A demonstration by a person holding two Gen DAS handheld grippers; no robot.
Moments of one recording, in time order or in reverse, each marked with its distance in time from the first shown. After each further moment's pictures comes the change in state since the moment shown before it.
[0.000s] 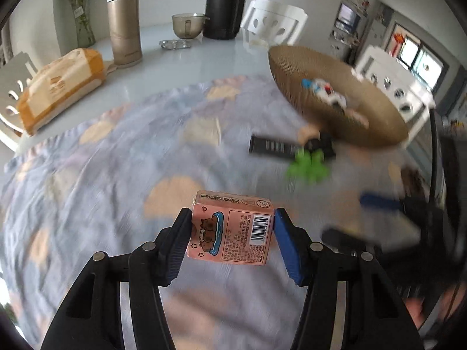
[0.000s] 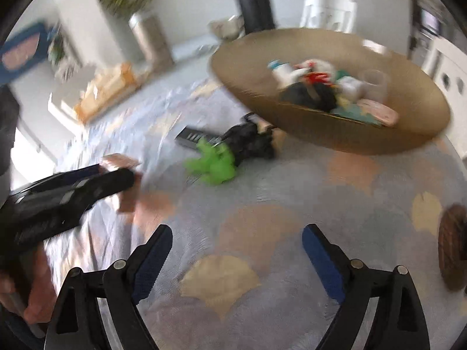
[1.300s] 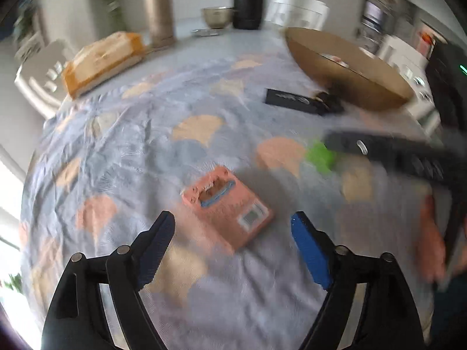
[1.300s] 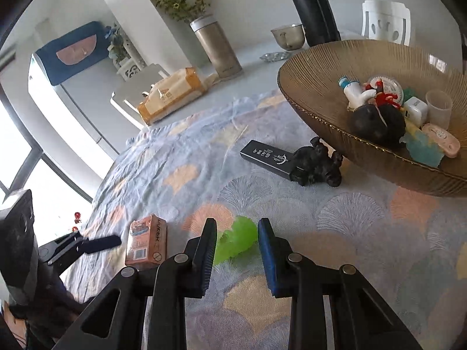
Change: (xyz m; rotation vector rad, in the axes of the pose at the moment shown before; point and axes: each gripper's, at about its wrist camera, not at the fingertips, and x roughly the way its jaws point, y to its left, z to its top) left arm -0.016 -0.022 -0.052 -0.112 0.002 0.155; right arm -0.006 -0.005 -0.002 -0.064 -0.104 0.297
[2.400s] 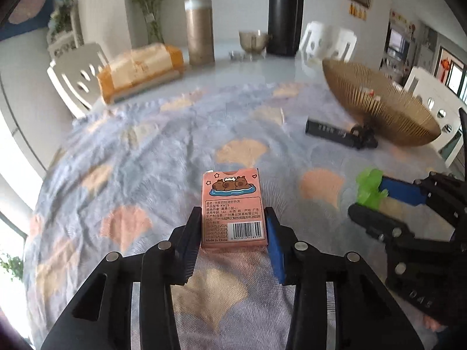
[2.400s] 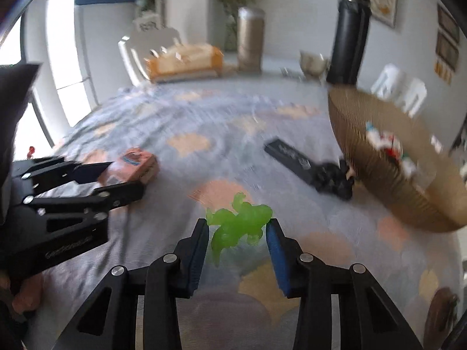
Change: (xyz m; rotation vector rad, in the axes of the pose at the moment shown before) left arm -0.011 0.027 -0.006 -0.065 -0.170 0.119; right arm 0.006 0.069 -0.032 -0.391 -0.051 -0.258
